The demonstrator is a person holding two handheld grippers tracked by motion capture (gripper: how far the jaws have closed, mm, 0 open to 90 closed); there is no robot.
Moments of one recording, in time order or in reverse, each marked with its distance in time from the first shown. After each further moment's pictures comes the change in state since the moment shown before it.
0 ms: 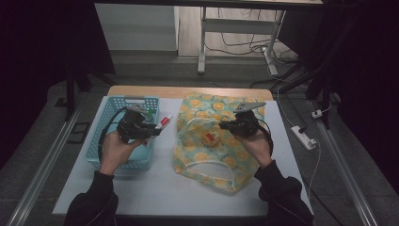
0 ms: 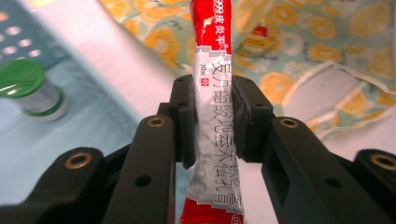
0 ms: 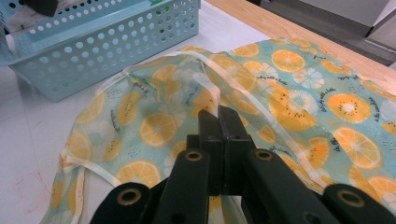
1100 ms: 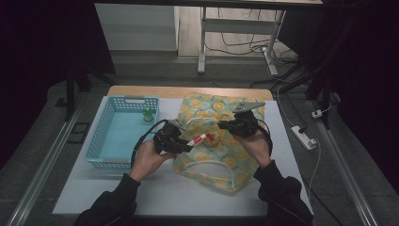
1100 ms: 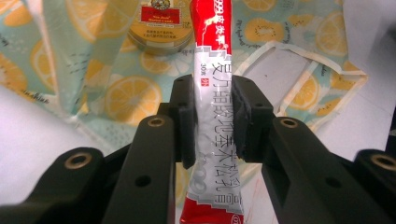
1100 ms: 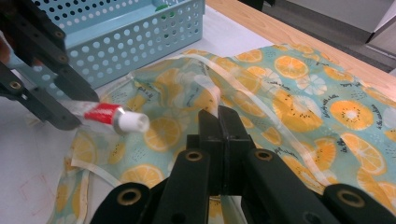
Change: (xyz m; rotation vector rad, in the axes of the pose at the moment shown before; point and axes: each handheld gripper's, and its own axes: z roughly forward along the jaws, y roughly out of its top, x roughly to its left) left arm -0.062 0.024 0.080 0.110 -0.155 0.129; right arm 0.005 0.003 0.000 -0.013 0.005 -0.011
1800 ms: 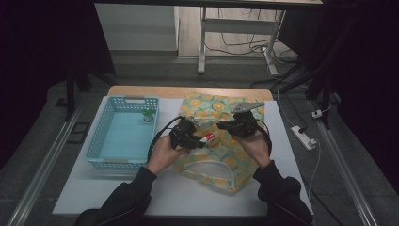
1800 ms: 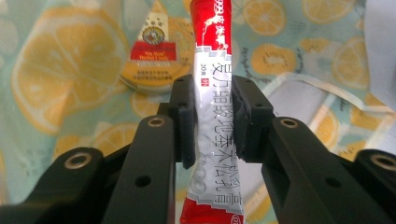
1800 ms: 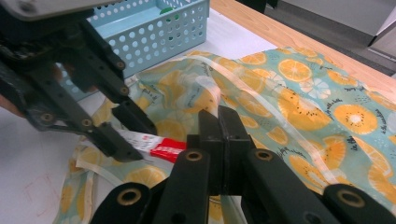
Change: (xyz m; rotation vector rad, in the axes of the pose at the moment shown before) left arm 0.007 0.032 0.040 0.002 -0.007 0.018; right arm 0.004 0.002 0.000 -0.005 0.006 -0.008
